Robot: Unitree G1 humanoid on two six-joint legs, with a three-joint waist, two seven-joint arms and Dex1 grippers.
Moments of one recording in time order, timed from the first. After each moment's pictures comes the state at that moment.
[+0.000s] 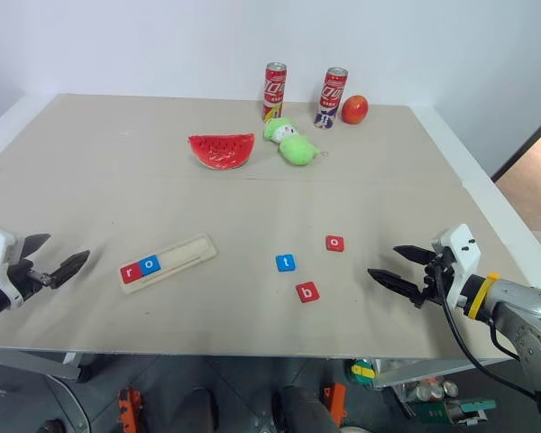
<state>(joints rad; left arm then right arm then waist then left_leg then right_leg) 0.03 0.81 0.52 0.11 -0.47 0.22 -0.80 -0.05 -0.79 -0.27 -0.23 0.51 0.59 0.81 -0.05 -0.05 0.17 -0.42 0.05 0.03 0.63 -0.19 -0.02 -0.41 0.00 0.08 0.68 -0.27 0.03</state>
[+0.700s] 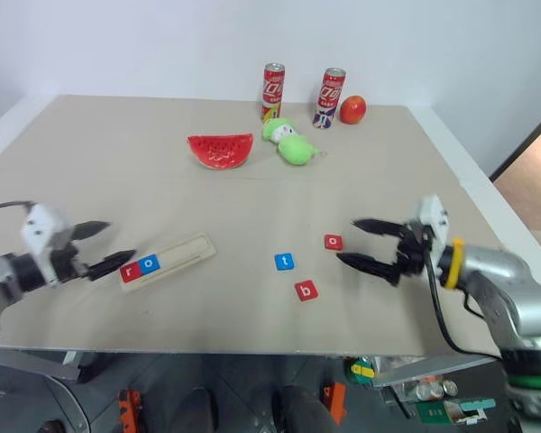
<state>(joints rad) -0.24 0.86 0.22 0.12 -0.45 0.25 -1.13 -0.46 -0.70 -0.03 -0.02 0.49 0.36 1.16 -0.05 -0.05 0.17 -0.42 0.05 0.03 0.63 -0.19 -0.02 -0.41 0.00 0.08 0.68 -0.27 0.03</state>
